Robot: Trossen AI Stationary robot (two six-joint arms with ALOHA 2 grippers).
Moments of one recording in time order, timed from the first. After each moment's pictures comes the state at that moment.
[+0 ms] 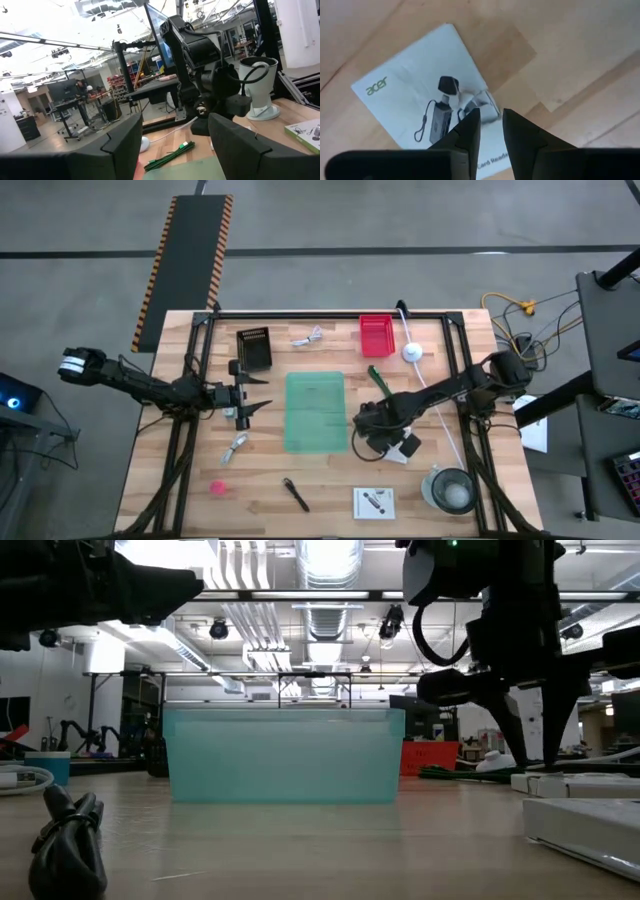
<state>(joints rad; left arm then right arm) -0.16 0.85 0.06 1.04 -0.22 0.36 0.24 1.75 1.07 -0.85 -0.09 -0.57</state>
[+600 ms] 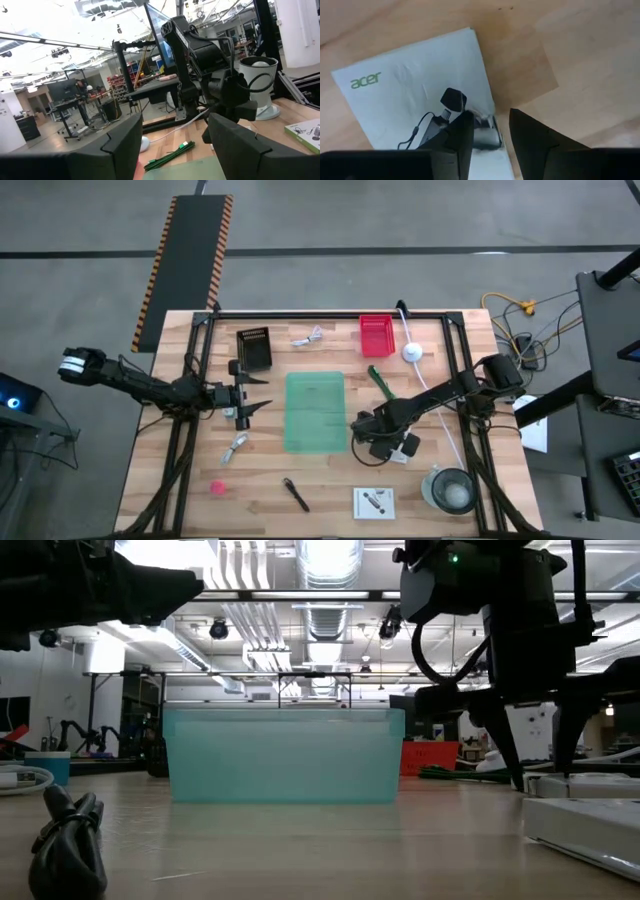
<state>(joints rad) -0.16 0.85 0.06 1.04 -0.22 0.36 0.26 1.82 1.06 -0.80 -0.08 -0.78</state>
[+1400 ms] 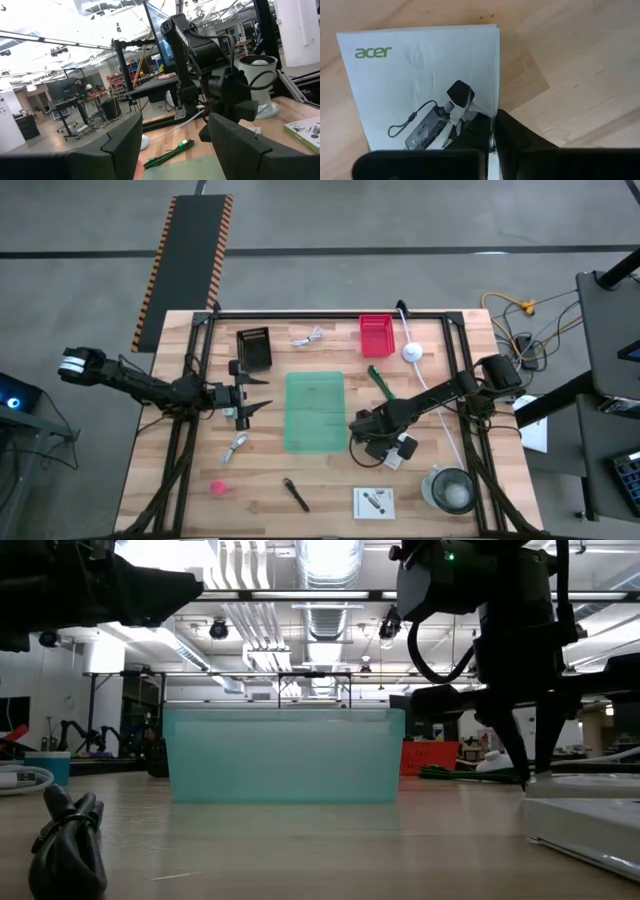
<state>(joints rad) -0.16 0.85 0.06 1.04 -0.22 0.35 0.26 1.82 1.07 -0.79 -0.08 -0.66</state>
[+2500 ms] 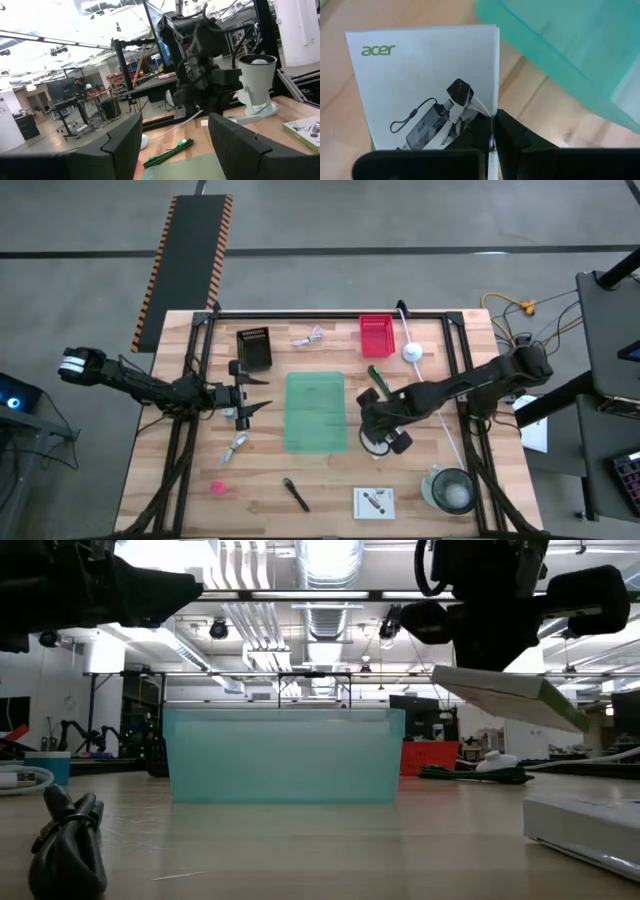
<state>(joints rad) -0.16 0.85 0.06 1.04 -0.22 0.35 0.24 1.56 1.08 -0.74 0.08 -0.40</state>
